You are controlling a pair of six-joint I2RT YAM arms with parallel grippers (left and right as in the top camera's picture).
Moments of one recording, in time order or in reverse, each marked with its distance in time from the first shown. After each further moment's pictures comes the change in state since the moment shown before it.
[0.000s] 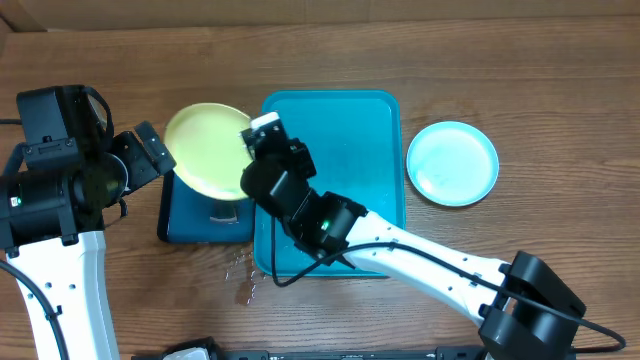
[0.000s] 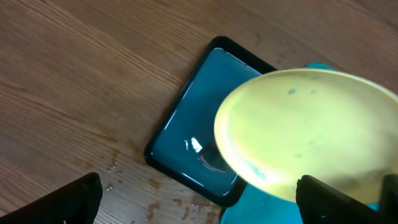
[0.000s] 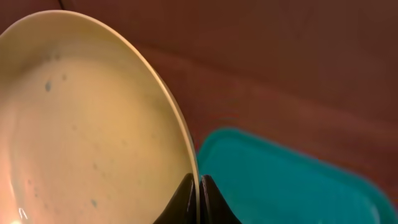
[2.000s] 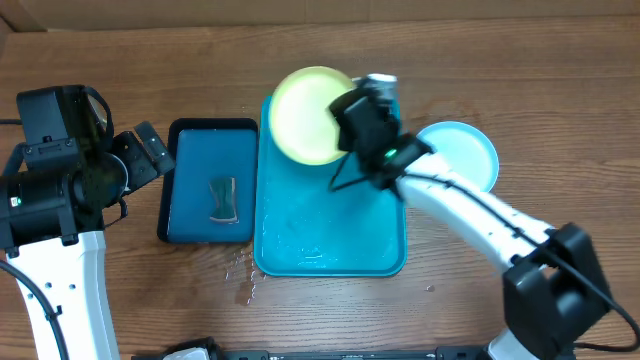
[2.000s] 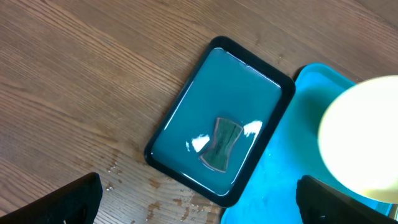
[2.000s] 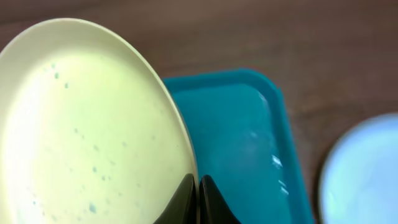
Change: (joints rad) left arm 0.000 0.000 0.000 0.000 0.000 0.000; right arm -0.418 -0.012 0.003 -0.453 -0.223 0.492
